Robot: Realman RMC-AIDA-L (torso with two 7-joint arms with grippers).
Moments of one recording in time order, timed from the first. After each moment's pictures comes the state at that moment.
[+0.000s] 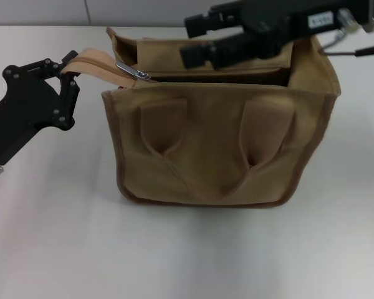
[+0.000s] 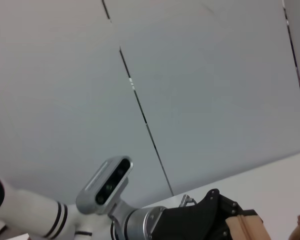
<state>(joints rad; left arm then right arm) -0.38 -2.07 0.62 0.23 1.37 1.67 -0.39 0.88 2.05 -0.84 -0.94 -1.88 -1.80 1.95</state>
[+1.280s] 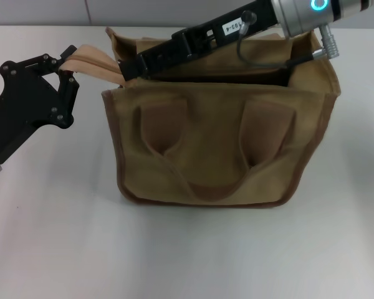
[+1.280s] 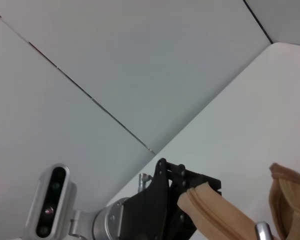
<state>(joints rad) -0.38 -2.07 0.62 0.23 1.36 1.72 -0.39 1.09 2.05 -0.93 -0.63 -2.01 -1.58 2.31</state>
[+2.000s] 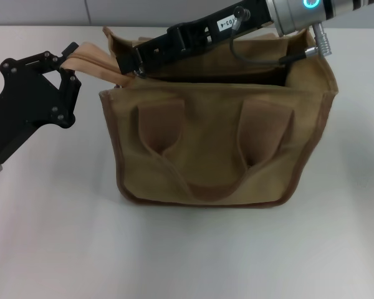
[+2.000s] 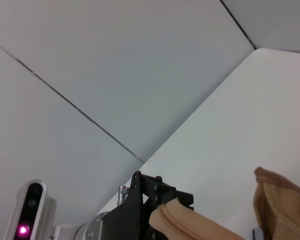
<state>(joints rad) -0.39 -2.07 0.62 0.23 1.36 1.75 -0.39 1.10 2.05 -0.94 -0.61 -2.01 -1.53 2.33</state>
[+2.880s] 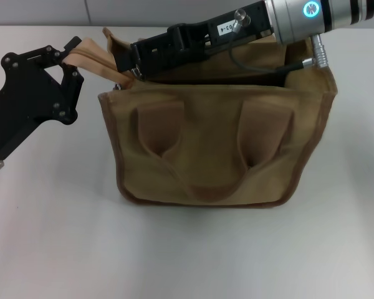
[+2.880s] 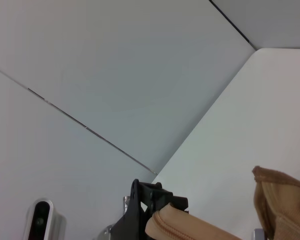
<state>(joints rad) -0.40 -2.07 0.62 0.23 1.36 1.78 -0.39 1.08 2.05 -0.93 -0.54 -1.95 -1.51 2.35</state>
